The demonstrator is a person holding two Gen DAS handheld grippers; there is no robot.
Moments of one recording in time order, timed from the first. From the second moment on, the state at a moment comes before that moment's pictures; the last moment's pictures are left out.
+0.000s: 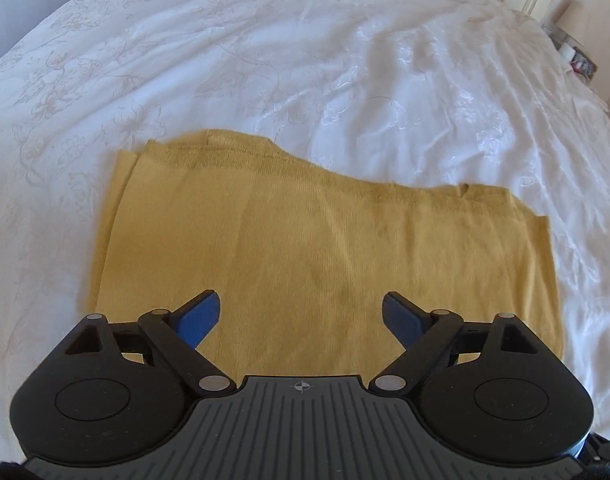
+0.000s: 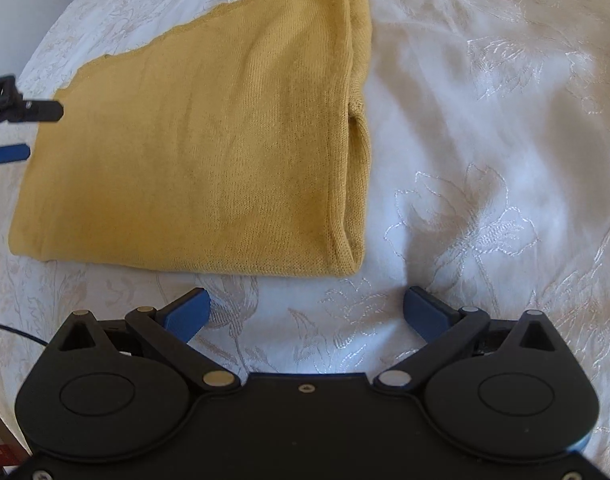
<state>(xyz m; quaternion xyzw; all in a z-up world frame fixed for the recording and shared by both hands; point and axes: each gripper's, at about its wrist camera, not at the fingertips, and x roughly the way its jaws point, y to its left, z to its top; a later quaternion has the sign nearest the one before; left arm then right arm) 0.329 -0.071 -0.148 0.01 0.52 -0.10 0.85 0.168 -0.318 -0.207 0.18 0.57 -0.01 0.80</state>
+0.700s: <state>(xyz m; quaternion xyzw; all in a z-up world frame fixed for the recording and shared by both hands) 0.368 -0.090 -0.211 0.07 0.57 -0.08 0.81 0.169 -0.397 -0.195 0.38 0.52 -0.01 0.77</state>
